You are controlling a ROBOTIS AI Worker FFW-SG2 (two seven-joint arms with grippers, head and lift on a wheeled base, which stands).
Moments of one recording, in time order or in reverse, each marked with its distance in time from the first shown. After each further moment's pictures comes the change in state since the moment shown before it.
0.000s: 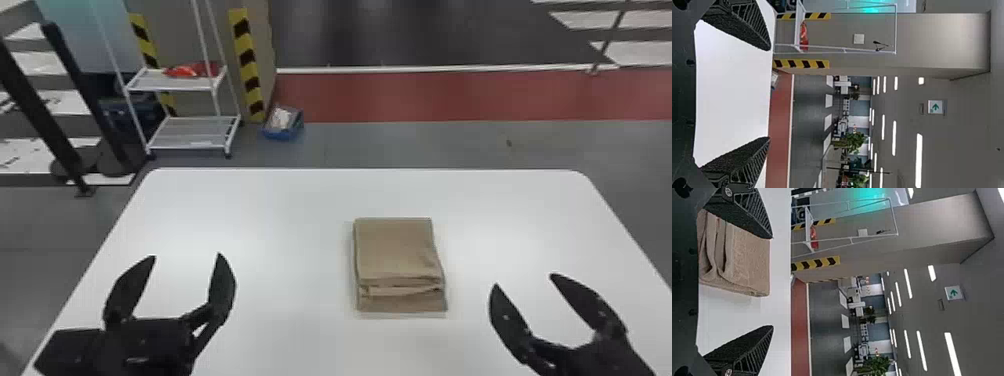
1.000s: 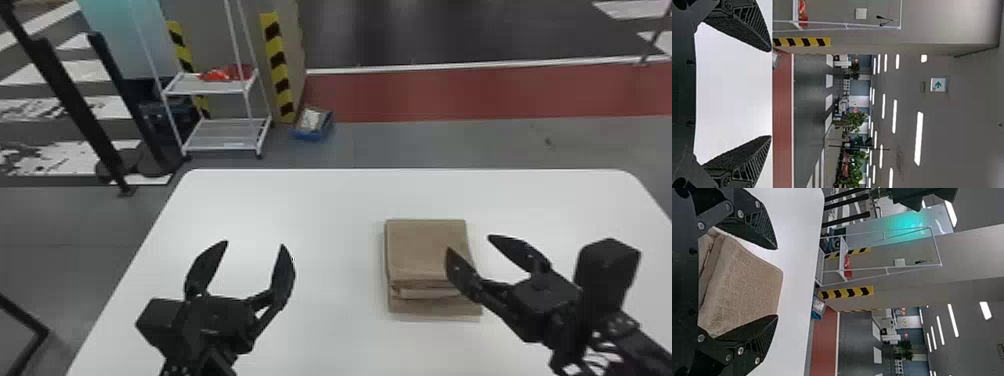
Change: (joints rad) left arm -0.130 0.066 -0.052 0.157 0.017 -0.038 -0.037; right arm -0.299 -0.006 0.155 0.053 0.164 0.391 0.021
